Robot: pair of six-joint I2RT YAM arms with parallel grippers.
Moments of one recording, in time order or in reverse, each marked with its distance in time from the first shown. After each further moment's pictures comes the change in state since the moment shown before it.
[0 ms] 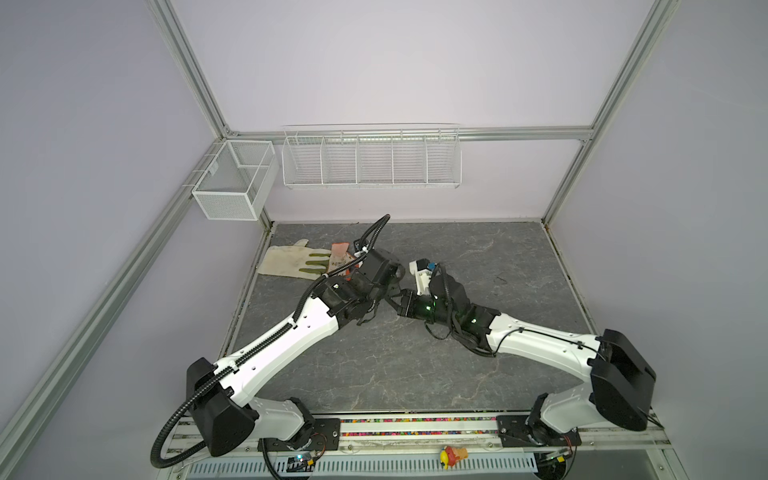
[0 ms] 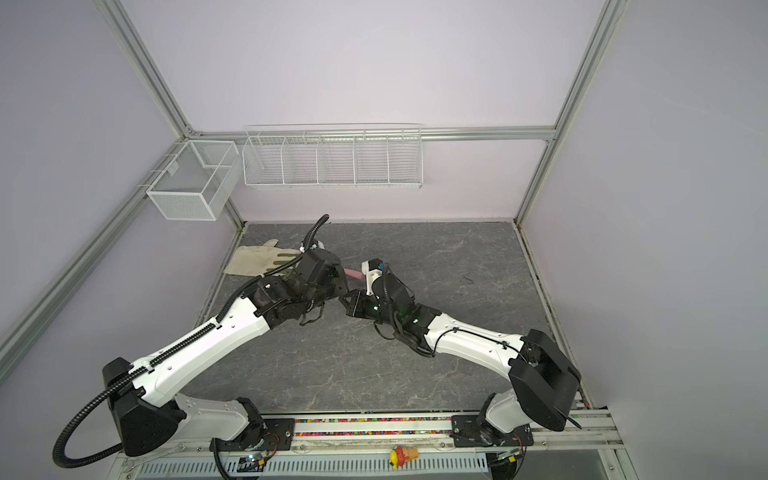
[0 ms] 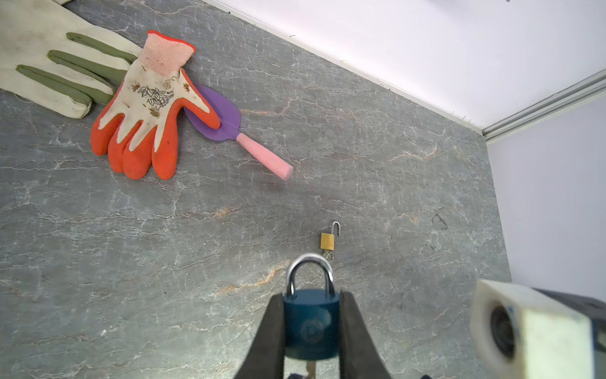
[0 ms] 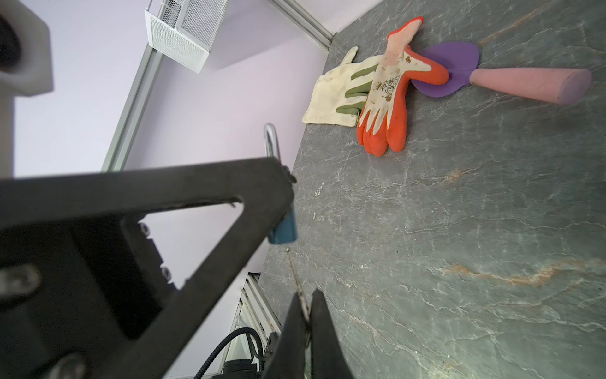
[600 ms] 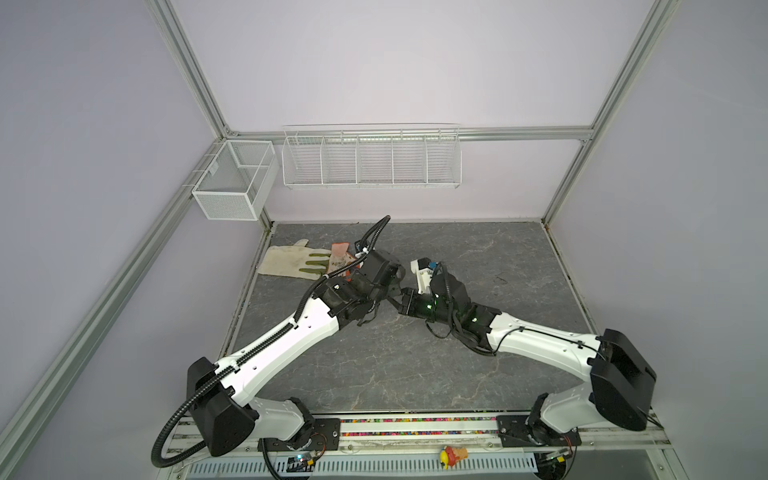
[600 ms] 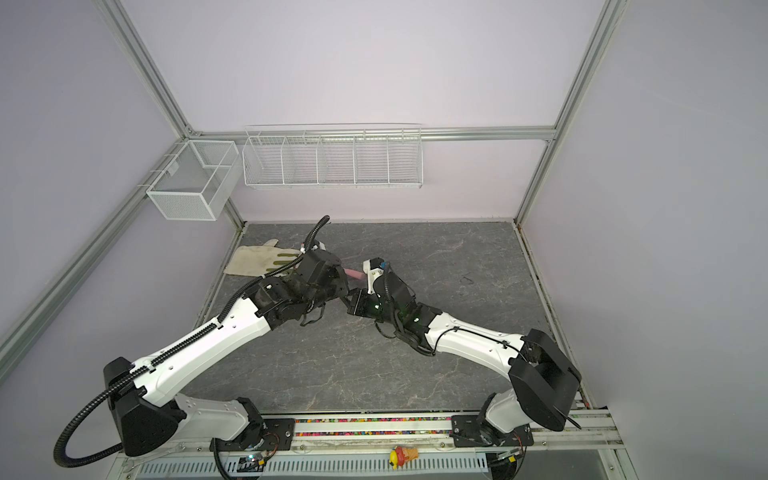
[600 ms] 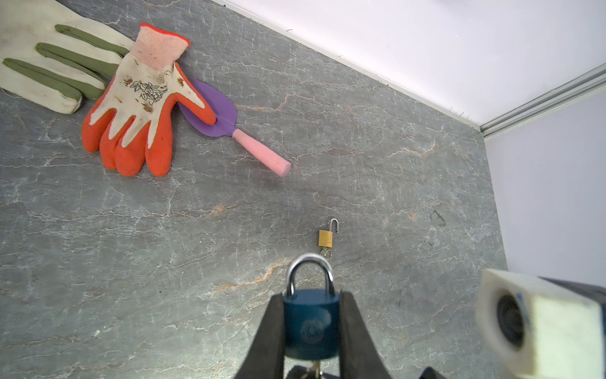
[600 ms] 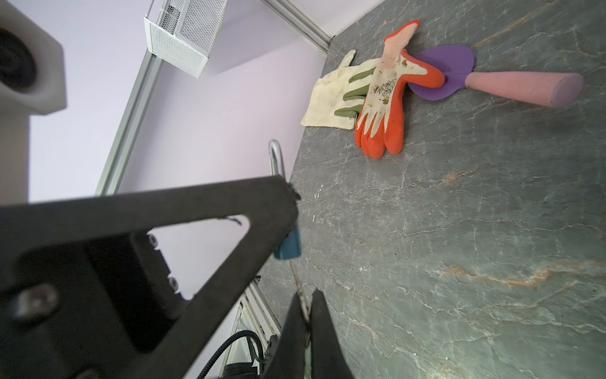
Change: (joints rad) left arm 0.000 0.000 -0.013 0.015 0.014 0.000; right arm -0.015 0.000 0.000 0.002 -0.005 0.010
